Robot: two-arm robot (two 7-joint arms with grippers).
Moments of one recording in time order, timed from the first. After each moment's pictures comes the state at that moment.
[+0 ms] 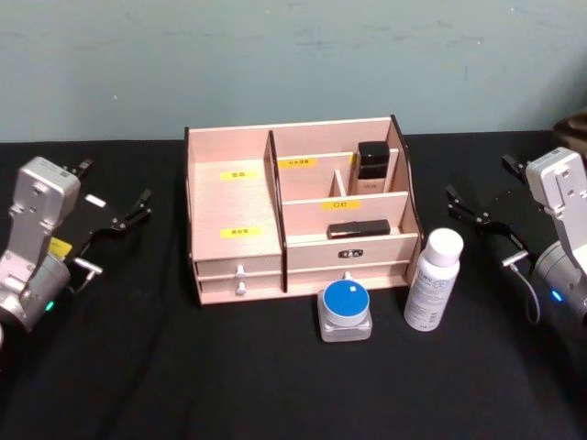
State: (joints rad) left arm -0.20 0.60 0.45 -1.41 -0.25 -0.12 0.03; right arm 0.20 0.60 -0.45 -1.41 0.25 -0.12 -0.03
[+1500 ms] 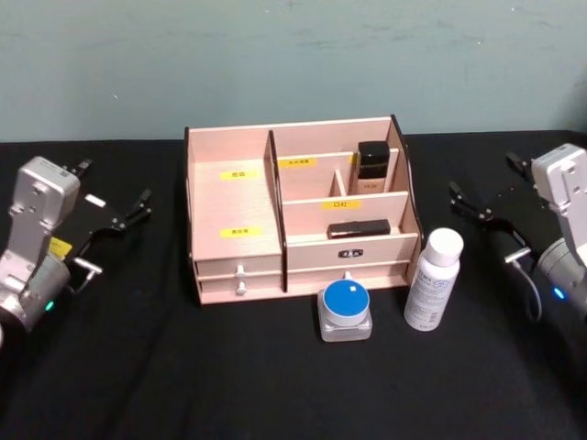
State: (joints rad) left arm -0.20 0.60 0.45 -1.41 -0.25 -0.12 0.03; right arm 0.19 0.60 -0.43 -1.42 0.27 -0.12 -0.03
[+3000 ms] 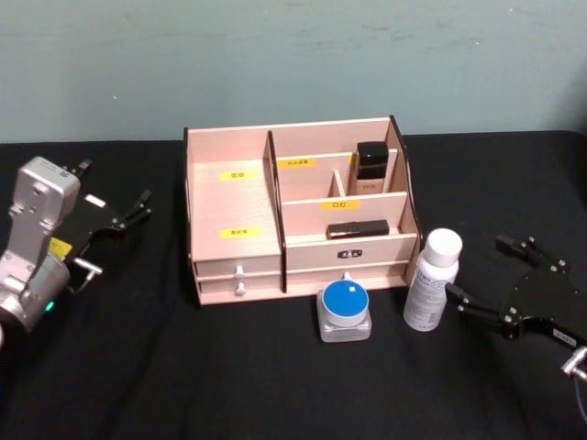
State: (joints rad) left arm -0.20 0.60 0.45 -1.41 -0.25 -0.12 0.03; right arm -0.34 0.89 -0.15 -2.03 0.49 0.08 0.19
